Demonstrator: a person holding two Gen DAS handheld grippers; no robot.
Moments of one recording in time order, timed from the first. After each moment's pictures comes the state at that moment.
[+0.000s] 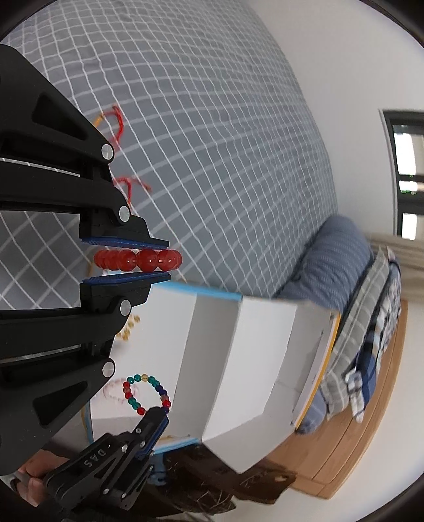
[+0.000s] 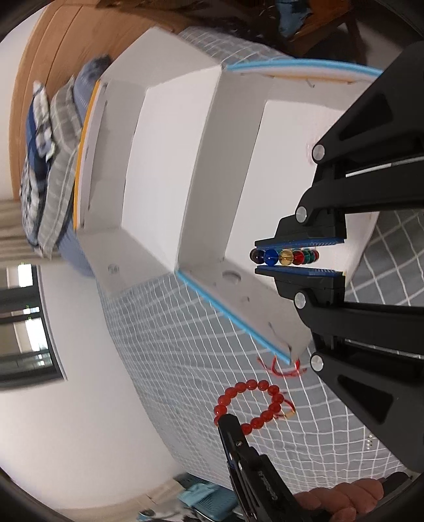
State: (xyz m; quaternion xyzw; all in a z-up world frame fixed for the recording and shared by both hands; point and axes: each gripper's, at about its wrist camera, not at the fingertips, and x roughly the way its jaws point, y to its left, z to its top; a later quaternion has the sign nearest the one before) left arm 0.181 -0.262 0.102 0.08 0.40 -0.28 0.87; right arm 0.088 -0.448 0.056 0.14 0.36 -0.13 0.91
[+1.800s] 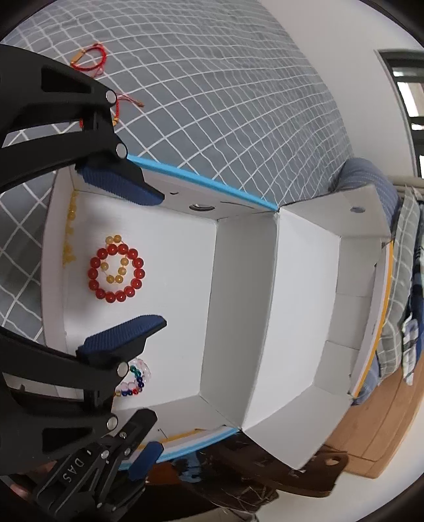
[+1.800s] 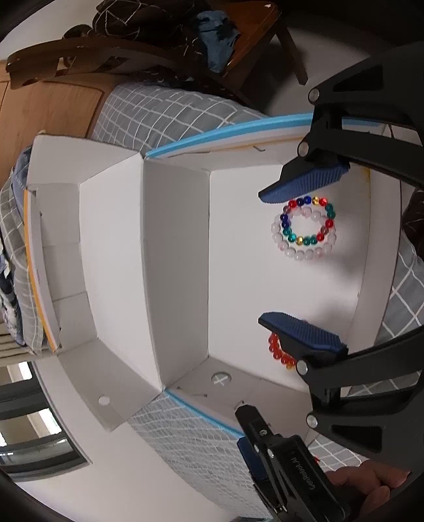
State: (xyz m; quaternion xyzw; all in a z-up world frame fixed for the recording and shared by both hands) left arm 0.172 -0.362 0.033 0.12 0.43 -0.34 0.83; right arm 0.053 -0.521 0.000 0.21 0.38 -0.25 0.86
